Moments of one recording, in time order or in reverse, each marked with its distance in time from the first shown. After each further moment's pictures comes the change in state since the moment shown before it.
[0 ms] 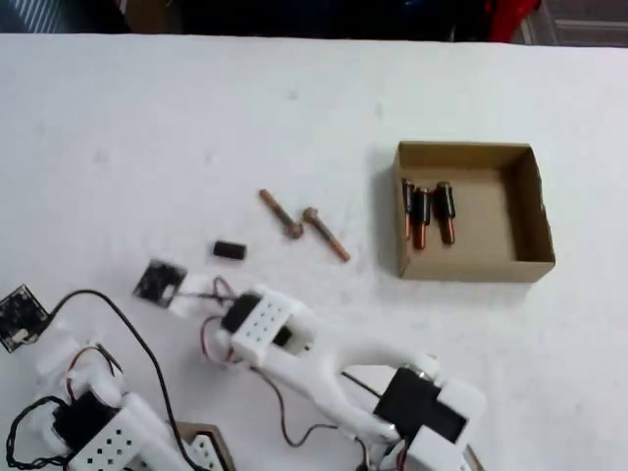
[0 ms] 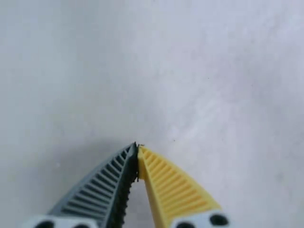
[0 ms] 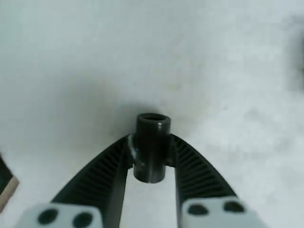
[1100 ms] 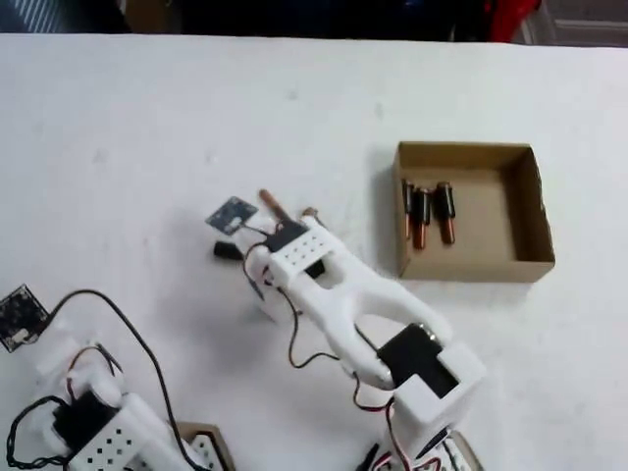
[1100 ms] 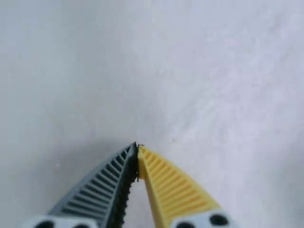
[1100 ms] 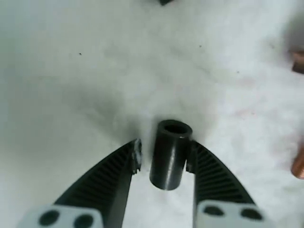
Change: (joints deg) left arm 0.0 0.0 0.0 0.0 0.0; right arm 20.6 9.6 -11.0 16.6 2.0
